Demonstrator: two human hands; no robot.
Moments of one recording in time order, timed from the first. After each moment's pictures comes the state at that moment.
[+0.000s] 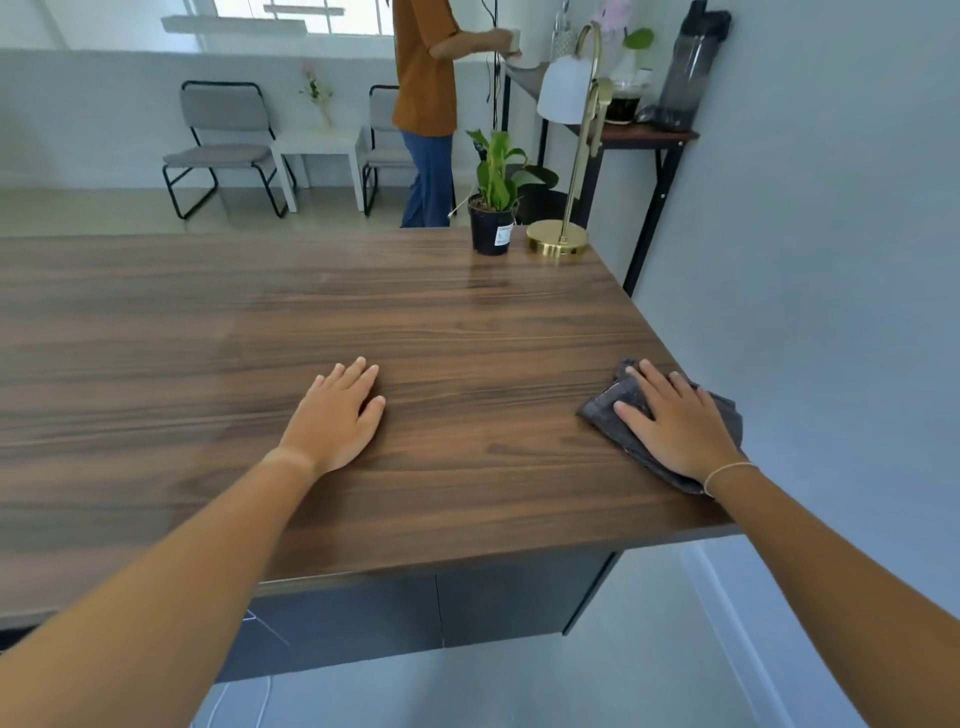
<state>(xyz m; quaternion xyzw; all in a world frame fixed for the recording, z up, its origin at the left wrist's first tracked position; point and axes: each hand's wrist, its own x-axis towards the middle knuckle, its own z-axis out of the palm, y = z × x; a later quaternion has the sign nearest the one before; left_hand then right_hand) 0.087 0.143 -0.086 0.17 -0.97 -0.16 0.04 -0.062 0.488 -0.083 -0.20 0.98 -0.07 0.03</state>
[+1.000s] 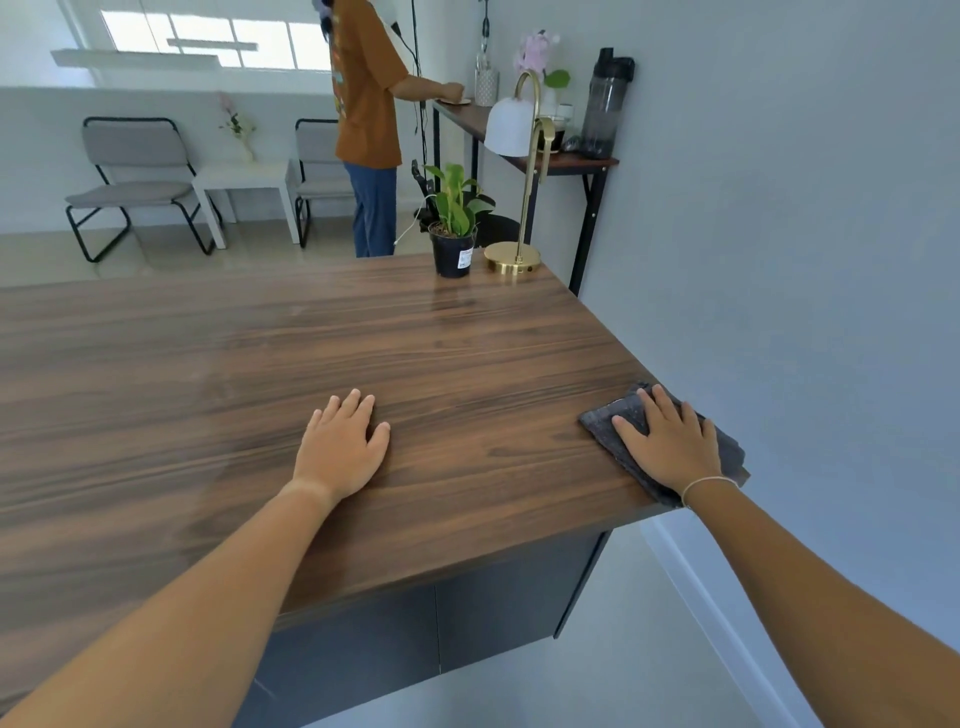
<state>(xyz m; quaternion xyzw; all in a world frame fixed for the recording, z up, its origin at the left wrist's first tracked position) 0.092 0.145 -0.083 0.15 -0.97 -0.17 0.03 -0.009 0.489 -0.084 -0.02 1.00 -0.09 0.02</state>
